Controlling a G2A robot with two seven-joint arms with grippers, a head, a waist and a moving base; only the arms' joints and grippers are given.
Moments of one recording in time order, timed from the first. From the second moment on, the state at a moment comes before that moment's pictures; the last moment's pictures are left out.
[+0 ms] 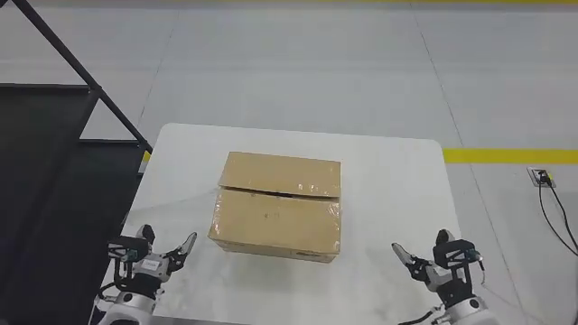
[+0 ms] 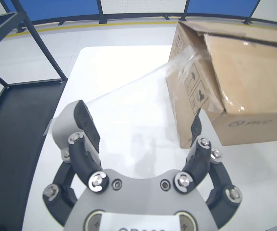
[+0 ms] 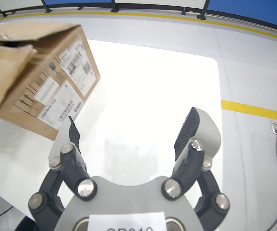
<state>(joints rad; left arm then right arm) 1.66 -1.16 -1.64 -1.81 1.14 -0.13 0.08 -1.72 -1.16 1.58 -2.00 -1.14 -0.11 0.10</state>
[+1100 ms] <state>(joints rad) 1.47 -1.16 -1.67 -1.80 0.62 -0.23 -0.25 -1.35 -1.18 1.43 -1.87 -0.33 -0.20 0.55</state>
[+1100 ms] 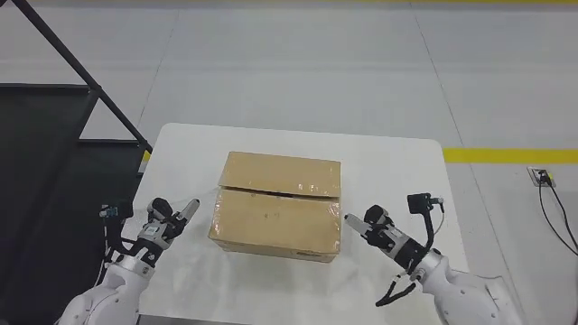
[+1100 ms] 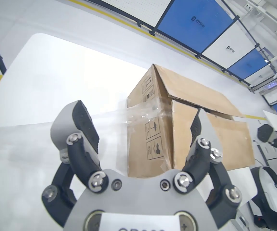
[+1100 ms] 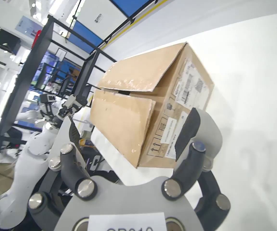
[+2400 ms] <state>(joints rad) 1.50 -1.15 -1.67 -1.83 0.51 -0.35 -0.35 -1.18 -1.15 1.40 -1.69 0.30 -0.51 1.25</state>
